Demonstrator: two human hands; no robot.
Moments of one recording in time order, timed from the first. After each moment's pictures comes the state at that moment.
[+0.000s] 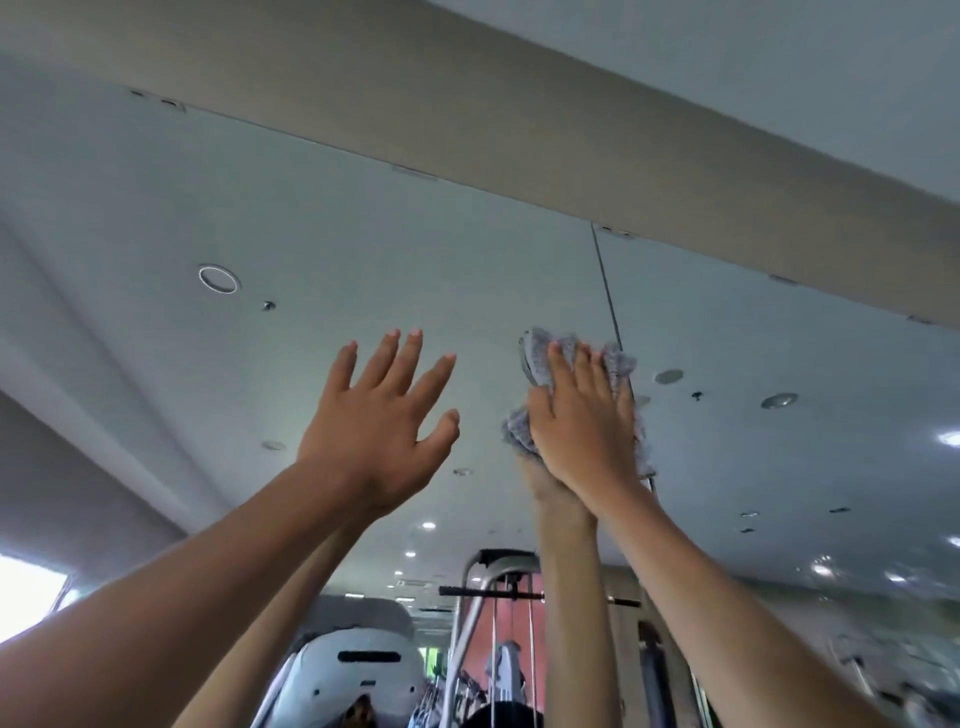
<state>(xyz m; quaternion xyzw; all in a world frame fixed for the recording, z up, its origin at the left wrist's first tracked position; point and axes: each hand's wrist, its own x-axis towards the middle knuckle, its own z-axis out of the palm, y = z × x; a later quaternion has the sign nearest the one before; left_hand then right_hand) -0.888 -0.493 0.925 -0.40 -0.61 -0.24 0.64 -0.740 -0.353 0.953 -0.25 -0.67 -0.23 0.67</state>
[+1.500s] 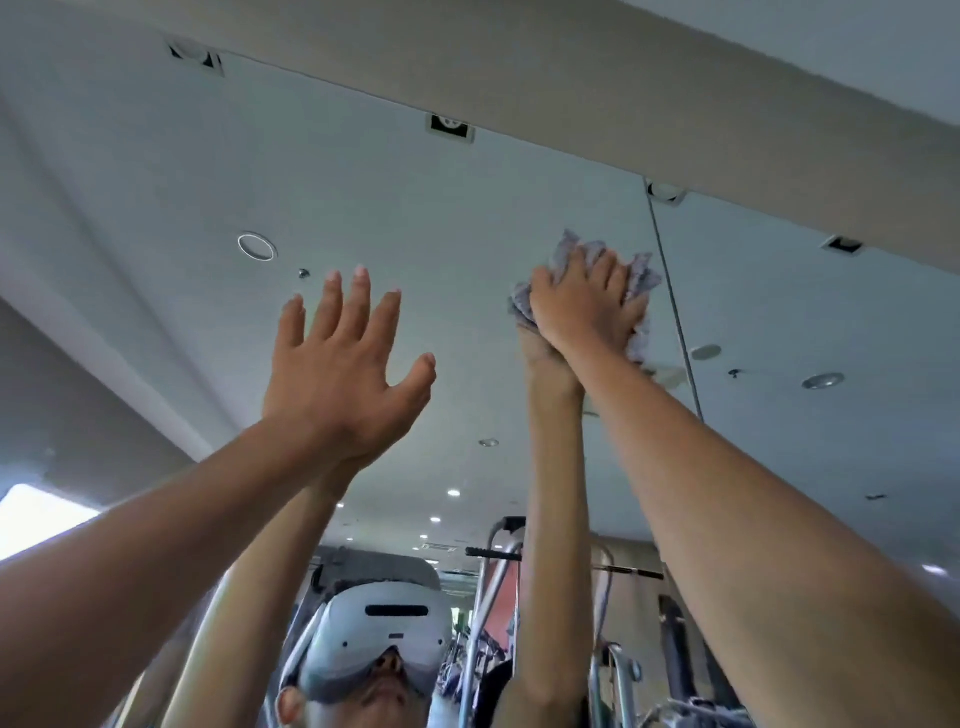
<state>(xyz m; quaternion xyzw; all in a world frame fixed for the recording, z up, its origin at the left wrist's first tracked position) -0.920 -0.534 0.899 -0.32 -0.64 -0.33 0.61 -0.782 -0.390 1.022 -0.25 -0.62 -0.15 0.73</state>
